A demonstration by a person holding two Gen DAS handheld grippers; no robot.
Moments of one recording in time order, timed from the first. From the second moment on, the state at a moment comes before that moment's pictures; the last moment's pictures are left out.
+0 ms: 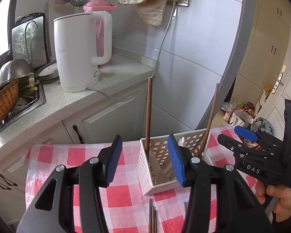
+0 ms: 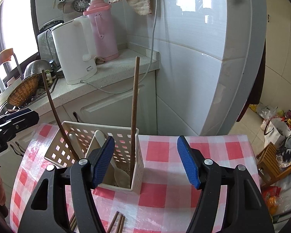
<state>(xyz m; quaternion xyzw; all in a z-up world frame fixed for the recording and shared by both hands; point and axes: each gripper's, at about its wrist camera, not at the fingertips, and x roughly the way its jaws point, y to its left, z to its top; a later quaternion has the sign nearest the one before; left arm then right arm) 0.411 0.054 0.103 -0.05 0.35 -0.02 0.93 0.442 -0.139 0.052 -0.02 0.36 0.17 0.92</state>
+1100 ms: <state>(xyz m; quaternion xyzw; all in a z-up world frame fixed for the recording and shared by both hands) 0.300 0.089 0.080 -0.07 0.34 -0.03 0.94 0.343 -0.182 0.024 0.00 0.35 0.17 0.92</state>
